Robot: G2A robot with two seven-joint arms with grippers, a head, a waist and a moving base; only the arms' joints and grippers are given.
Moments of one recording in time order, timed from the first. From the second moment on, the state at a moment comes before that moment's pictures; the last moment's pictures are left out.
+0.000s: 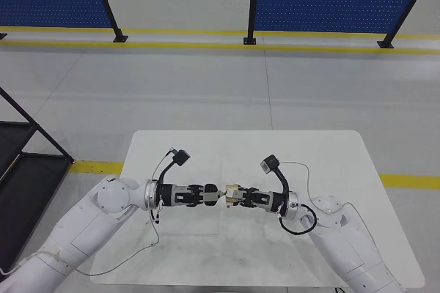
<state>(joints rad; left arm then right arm) 1.25 -0.80 -1.04 -1.64 -0.39 -0.54 -0.93 -1.19 -1.19 0.97 -1.44 0.36 -0.39 0.95</state>
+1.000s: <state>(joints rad) 1.22 -0.83 -1.03 -1.59 -0.40 -0.51 -0.98 -1.19 -1.19 0.97 -1.44 0.36 -0.39 0.95</state>
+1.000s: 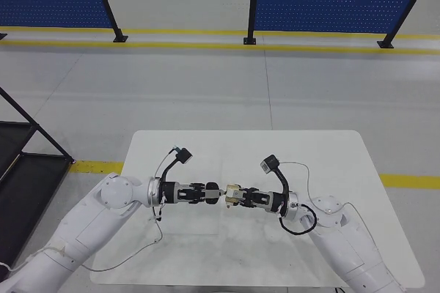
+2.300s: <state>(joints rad) 1.25 -0.85 -1.07 -1.60 -0.13 -0.76 -0.86 -1.19 -1.19 0.97 -1.44 0.36 -0.39 0.95</state>
